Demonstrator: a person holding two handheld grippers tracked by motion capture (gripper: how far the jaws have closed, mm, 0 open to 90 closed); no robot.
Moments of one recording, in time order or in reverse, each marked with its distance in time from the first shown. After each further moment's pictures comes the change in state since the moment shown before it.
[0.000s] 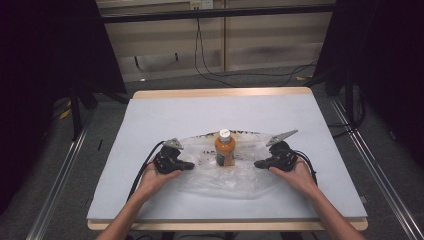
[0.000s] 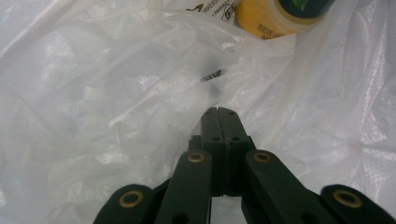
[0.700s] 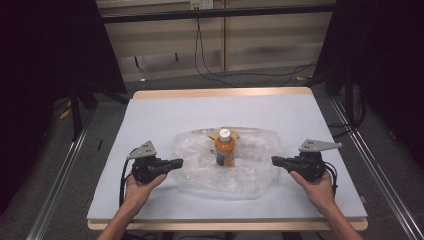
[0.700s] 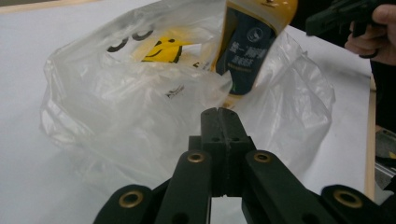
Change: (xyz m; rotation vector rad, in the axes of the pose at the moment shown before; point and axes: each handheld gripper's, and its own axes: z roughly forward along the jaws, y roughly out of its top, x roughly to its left) left arm -0.033 -0.031 -0.065 -0.383 0.039 0.001; right arm 0.026 -0.038 -0.074 -0.385 -0.097 0.047
